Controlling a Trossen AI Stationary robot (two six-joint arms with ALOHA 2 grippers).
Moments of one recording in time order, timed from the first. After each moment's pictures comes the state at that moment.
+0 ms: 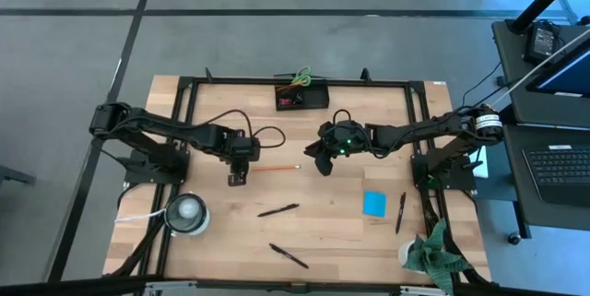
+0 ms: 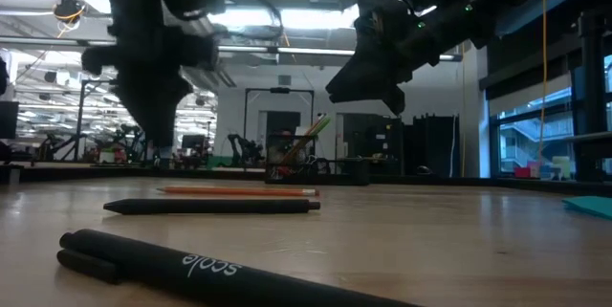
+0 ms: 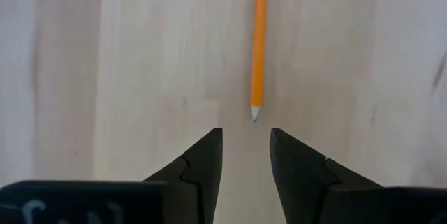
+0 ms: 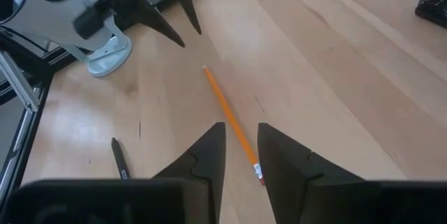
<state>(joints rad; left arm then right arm) 0.00 1.39 0.81 -0.71 -0.10 -0.12 -0.07 1.54 0.77 0.27 -0.02 0.47</state>
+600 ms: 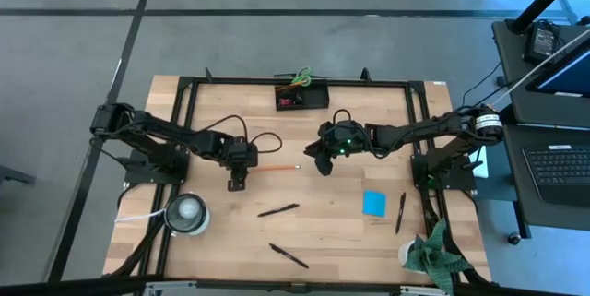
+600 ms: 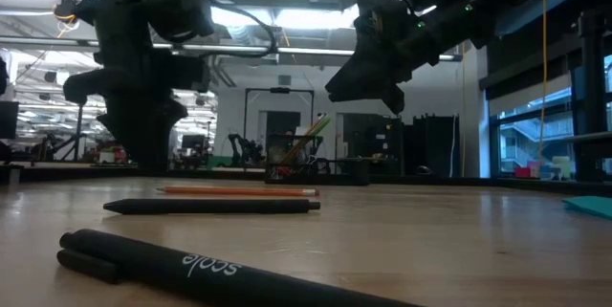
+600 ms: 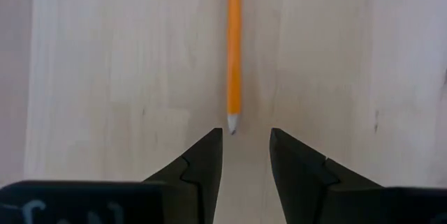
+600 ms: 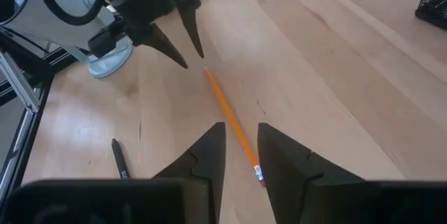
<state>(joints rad) -0.02 1.40 0.66 -0.49 -0.05 -0.12 -0.07 1.54 0.77 0.27 -0.02 0.46</state>
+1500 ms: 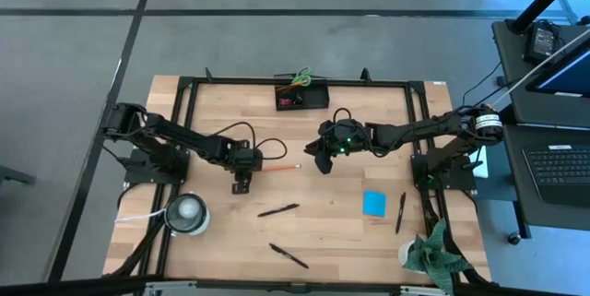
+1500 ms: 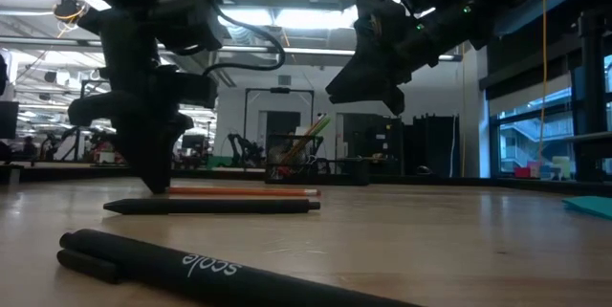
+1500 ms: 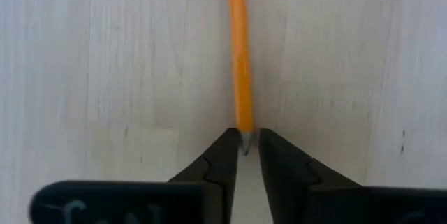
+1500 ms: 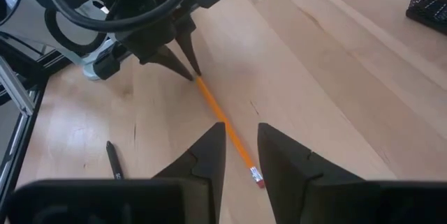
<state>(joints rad) -0.05 1.55 0.67 -0.42 -0.09 -0.14 -0.08 1.54 0.77 0.27 -0.02 0.46</state>
